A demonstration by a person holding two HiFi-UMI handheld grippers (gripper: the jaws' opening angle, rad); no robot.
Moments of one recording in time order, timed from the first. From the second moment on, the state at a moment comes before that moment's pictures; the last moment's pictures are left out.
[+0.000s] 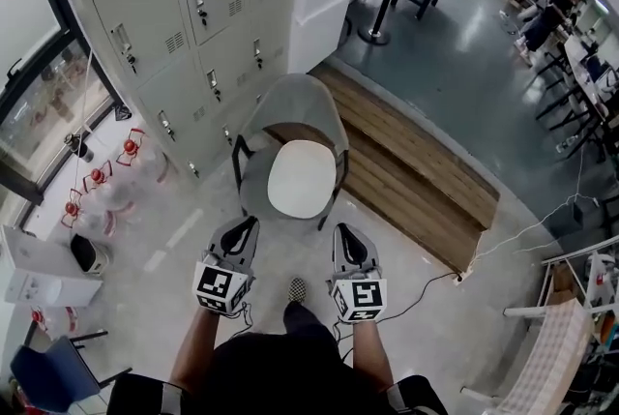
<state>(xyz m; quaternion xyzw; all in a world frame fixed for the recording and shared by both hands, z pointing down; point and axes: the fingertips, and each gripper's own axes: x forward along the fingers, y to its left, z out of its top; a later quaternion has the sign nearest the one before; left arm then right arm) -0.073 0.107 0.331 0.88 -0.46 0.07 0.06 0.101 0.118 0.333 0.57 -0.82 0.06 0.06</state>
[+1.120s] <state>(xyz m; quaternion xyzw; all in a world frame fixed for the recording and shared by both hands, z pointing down) -0.031 -0.025 0.492 0.83 -0.50 0.14 0.18 0.149 -0.023 0.479 0.53 -0.83 0.14 0.11</state>
